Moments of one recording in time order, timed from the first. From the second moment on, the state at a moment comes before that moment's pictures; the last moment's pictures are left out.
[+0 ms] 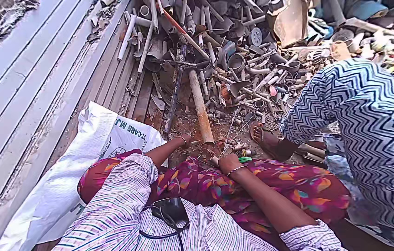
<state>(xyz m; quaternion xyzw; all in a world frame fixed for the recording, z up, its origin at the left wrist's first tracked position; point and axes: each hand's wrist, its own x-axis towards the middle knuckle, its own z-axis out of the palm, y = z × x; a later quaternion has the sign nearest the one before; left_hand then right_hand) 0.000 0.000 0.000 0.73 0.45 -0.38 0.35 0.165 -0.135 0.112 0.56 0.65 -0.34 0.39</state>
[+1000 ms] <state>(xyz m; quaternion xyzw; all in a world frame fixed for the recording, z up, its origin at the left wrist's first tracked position) -0.007 -0.013 0.093 0.47 0.62 0.19 0.59 0.205 -0.146 0.129 0.72 0.65 -0.09 -0.23</state>
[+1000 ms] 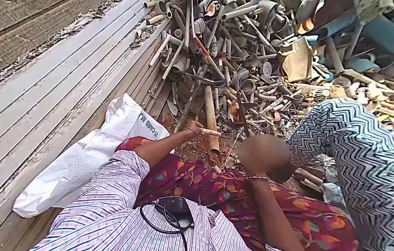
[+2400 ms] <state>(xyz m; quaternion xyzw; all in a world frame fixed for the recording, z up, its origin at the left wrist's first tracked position) 0.002 -0.025 0.092 0.57 0.68 -0.02 0.47 0.164 -0.136 0.072 0.70 0.62 -0.33 0.13</state>
